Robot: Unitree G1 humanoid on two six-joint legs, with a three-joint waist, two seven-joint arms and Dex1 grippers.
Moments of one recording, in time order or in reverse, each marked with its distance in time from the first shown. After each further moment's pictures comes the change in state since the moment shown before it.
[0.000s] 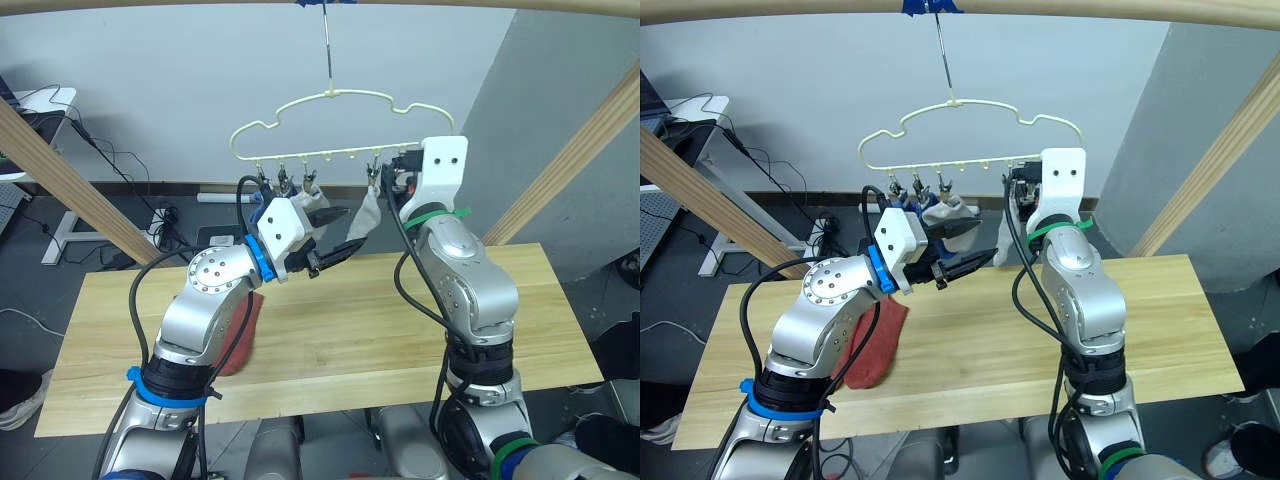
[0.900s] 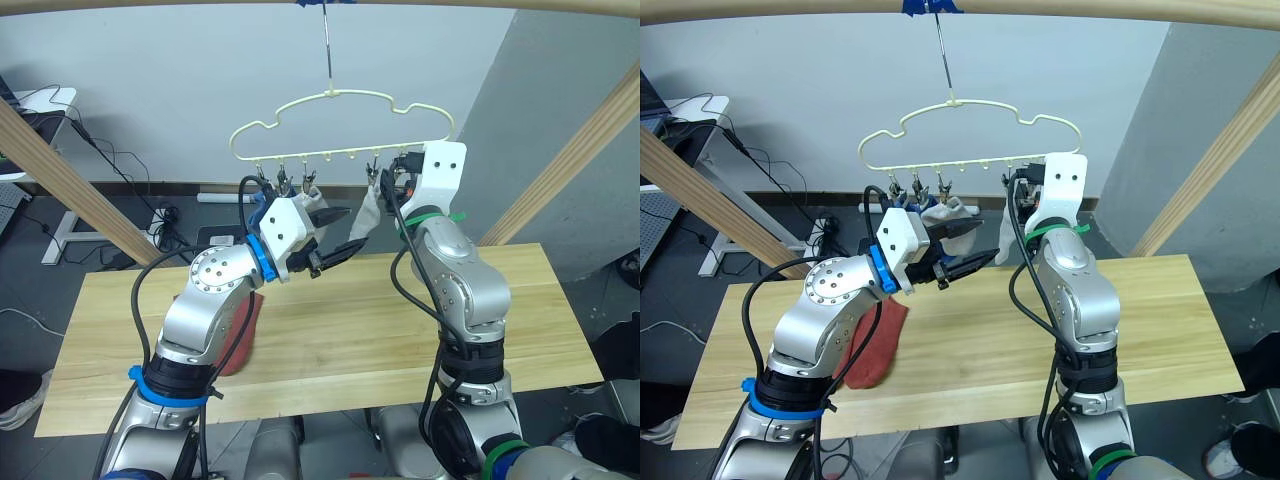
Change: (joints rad) left arm -0.004 -0.003 -0.007 0.003 0.002 0.000 0.003; right arm -0.008 0.041 -0.027 0.045 0.021 -0.005 -0.022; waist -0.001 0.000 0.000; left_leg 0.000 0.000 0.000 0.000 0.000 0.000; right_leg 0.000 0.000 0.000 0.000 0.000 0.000
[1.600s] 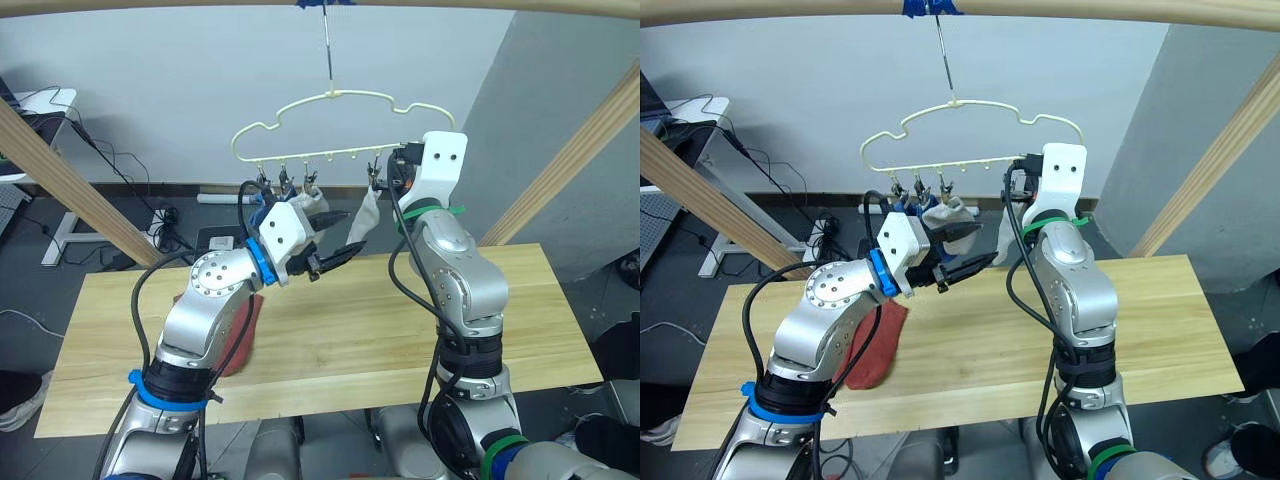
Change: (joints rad) left arm 0.046 0.000 0.000 -0.008 0.019 0.001 0.036; right arm -0.025 0.000 0.003 0.016 0.001 -0.035 0.002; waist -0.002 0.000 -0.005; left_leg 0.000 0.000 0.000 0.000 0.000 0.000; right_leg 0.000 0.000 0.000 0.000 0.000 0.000
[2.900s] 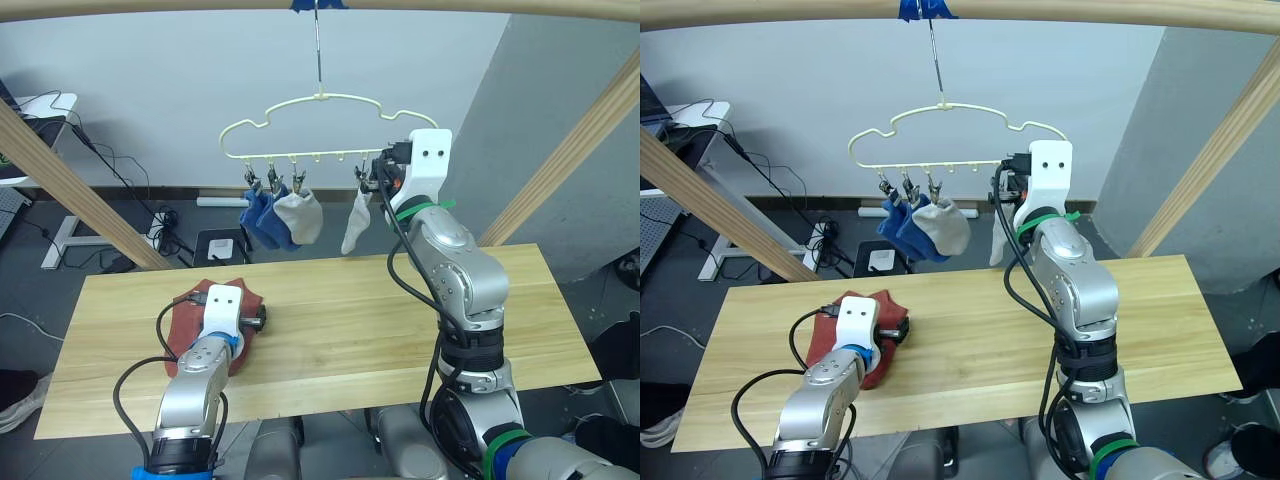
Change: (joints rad) left arm 0.336 -0.202 0.231 0.204 0.211 0.287 0.621; right arm -0.030 -0.021 0.000 0.031 0.046 0.022 0.133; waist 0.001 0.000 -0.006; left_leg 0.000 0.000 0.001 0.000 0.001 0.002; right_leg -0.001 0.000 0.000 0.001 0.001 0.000
